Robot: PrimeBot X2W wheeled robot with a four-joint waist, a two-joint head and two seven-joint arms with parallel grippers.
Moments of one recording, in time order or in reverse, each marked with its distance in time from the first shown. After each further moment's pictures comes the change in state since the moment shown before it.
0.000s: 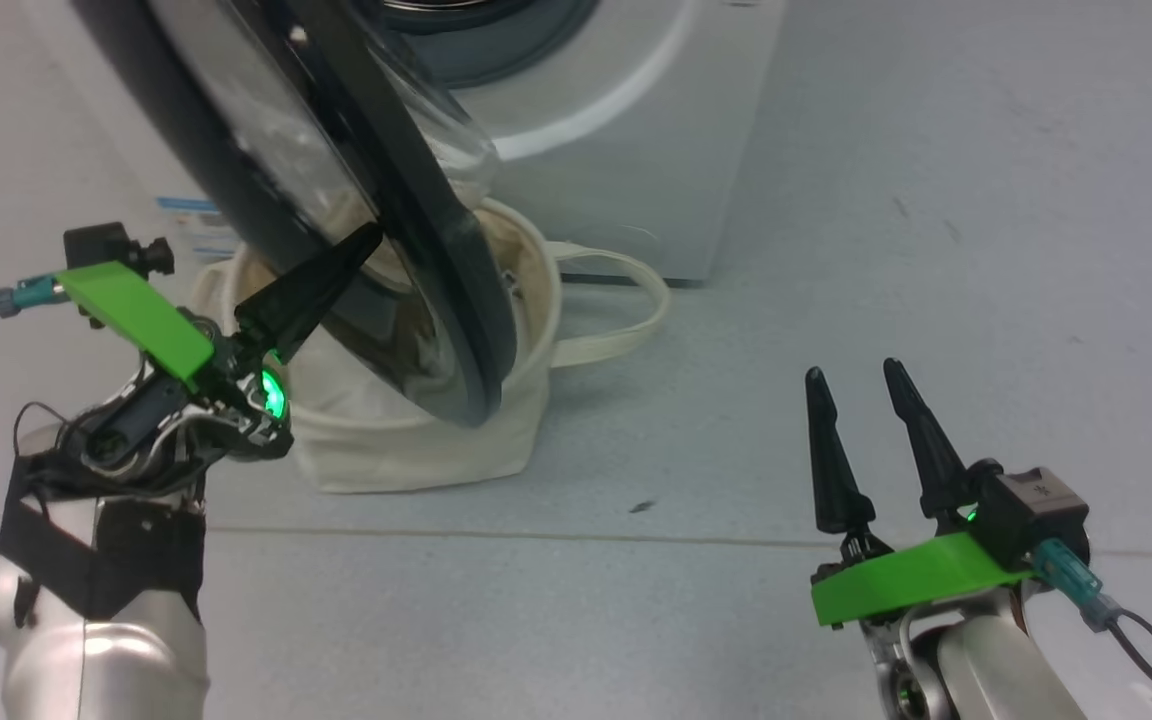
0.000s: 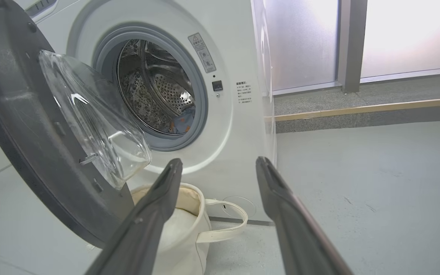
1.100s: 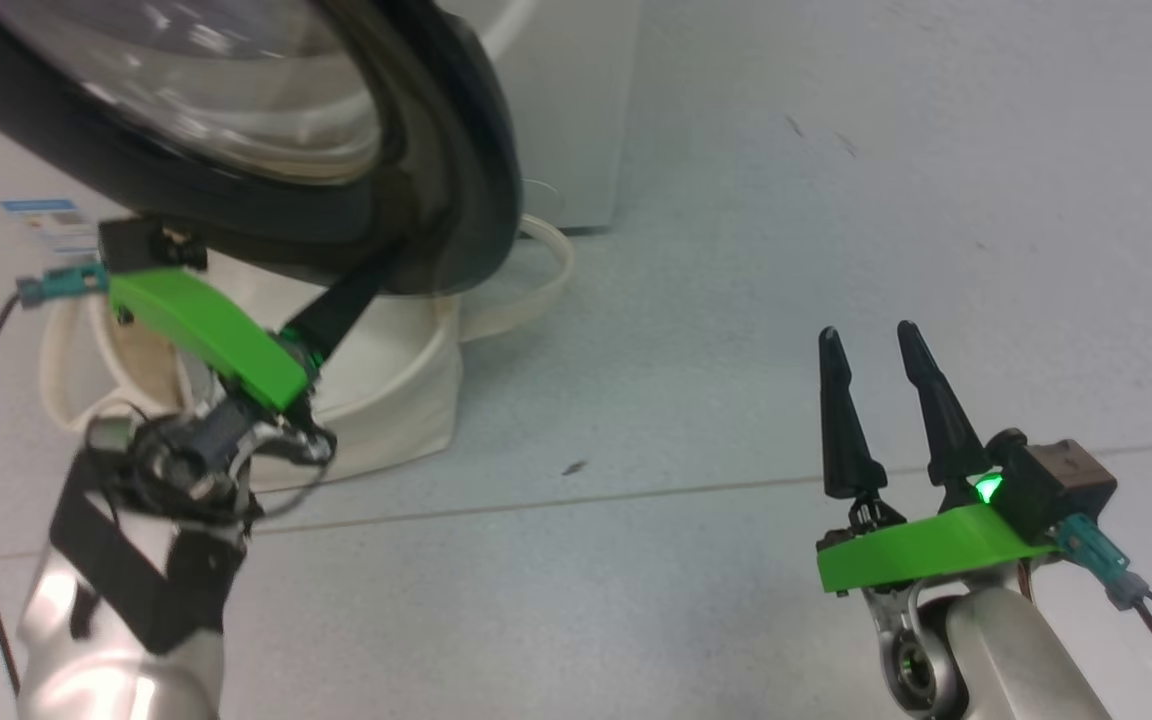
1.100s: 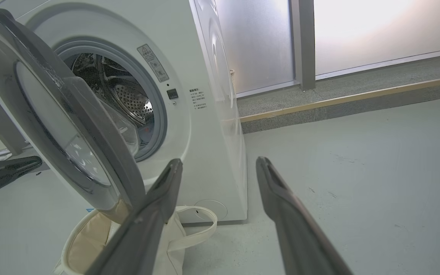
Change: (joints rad) left arm 0.027 0.058 -0.207 -0.072 0.179 -0.027 -0.271; right arm -0.035 0.004 -0.016 -0.032 0.047 0.000 0.000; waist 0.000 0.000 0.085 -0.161
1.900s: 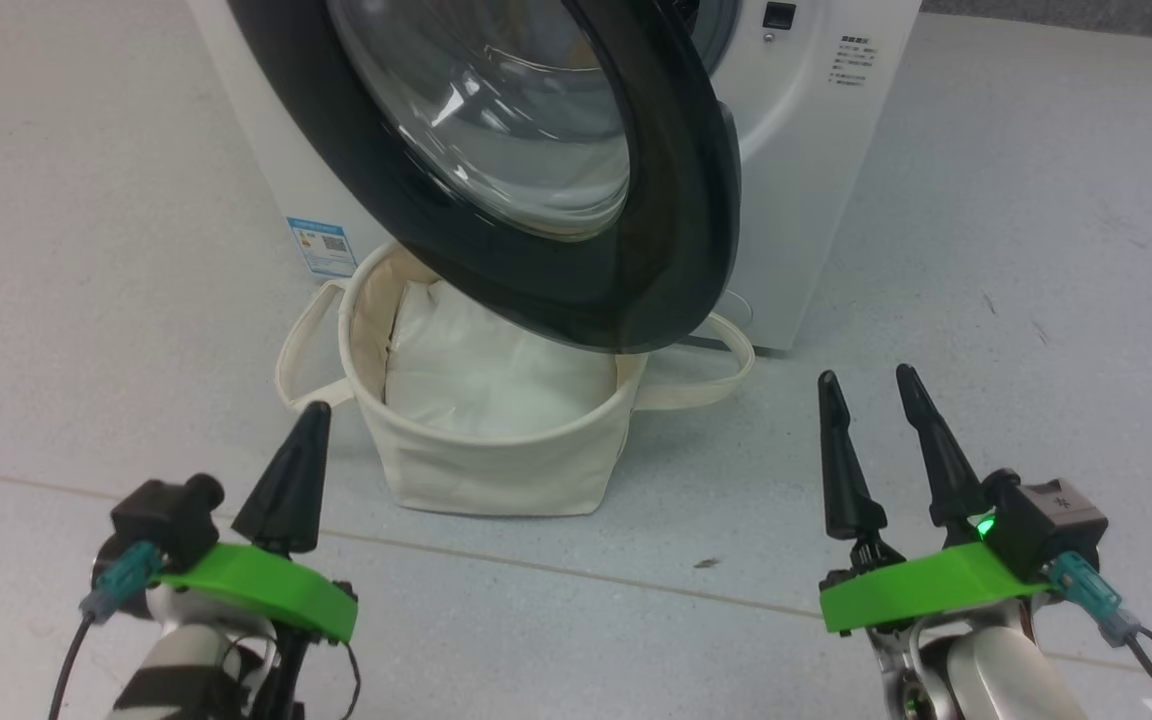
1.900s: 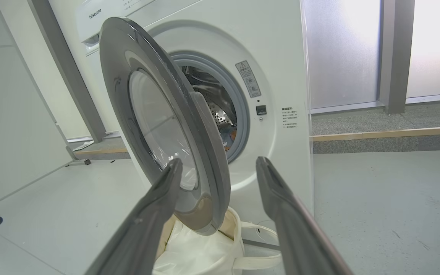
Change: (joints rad) left arm 0.324 0.176 -0.322 -0.031 0.697 0.122 -0.874; right arm 0.066 0.000 -0.002 -0.006 -0.031 0.000 0.000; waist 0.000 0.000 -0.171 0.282
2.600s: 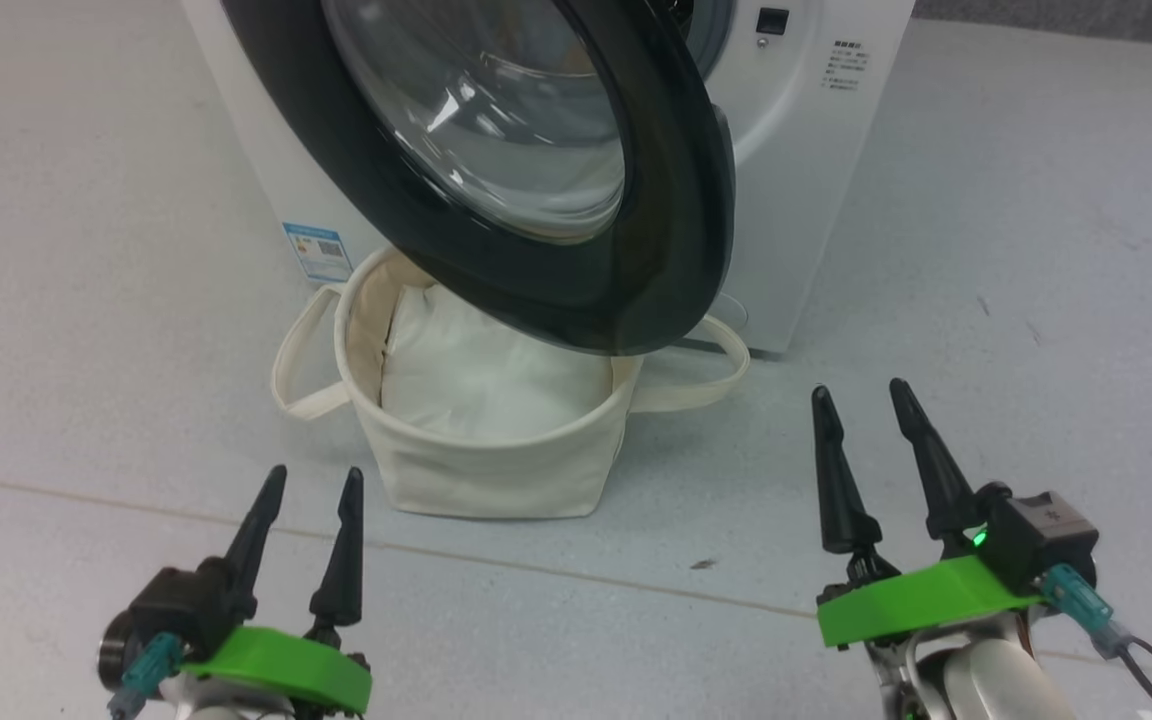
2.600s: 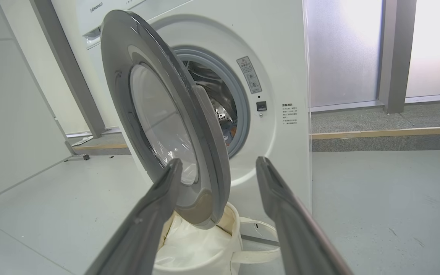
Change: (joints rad) left arm 0.204 -0.231 0.336 -0.117 0.389 -0.081 -0.005; right arm 0.019 0.000 0.011 -0.002 -0.017 0.000 0.000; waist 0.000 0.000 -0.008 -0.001
